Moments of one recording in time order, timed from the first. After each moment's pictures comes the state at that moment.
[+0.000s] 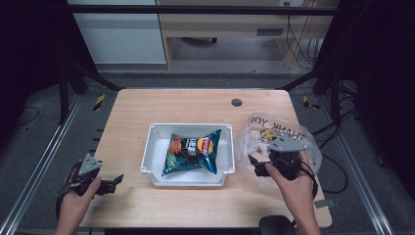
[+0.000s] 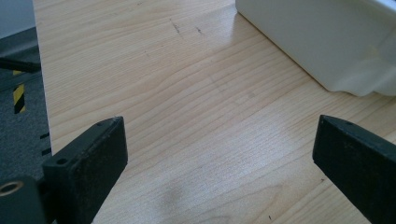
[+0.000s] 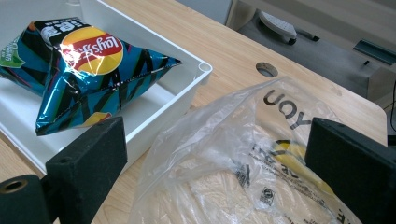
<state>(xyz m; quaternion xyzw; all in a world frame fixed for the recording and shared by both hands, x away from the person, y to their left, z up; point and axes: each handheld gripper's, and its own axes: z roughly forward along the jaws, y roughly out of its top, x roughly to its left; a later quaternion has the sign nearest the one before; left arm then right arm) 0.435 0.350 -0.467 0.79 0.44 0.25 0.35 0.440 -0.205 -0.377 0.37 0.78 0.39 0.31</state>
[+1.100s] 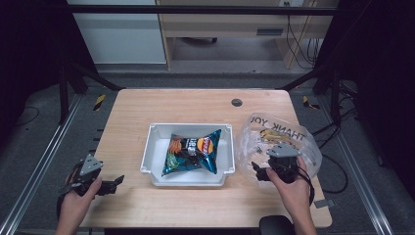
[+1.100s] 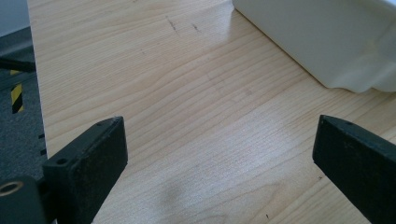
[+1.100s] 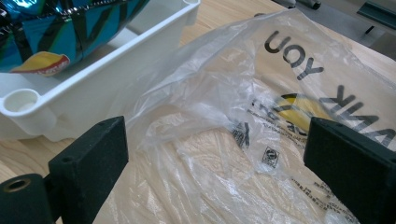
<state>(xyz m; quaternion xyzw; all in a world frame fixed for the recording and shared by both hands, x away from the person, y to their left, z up) 0.435 0.349 -0.468 0.80 0.43 0.24 0.34 0.453 -0.219 -0.430 0.40 0.79 0.35 0.29</state>
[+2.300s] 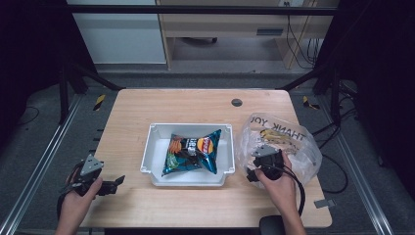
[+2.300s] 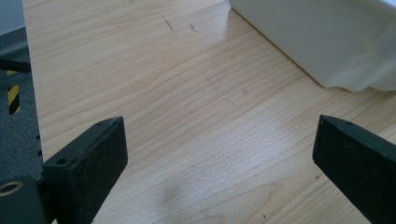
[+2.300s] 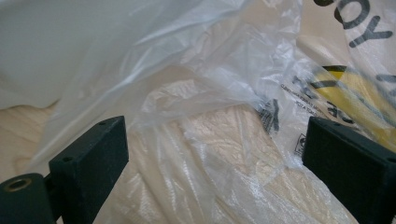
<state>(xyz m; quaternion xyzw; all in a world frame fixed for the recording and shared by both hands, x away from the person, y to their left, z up) 0.436 0.348 -0.468 0.80 0.43 0.24 0.34 0.479 -0.195 -0.470 0.39 0.84 0.26 0.28</state>
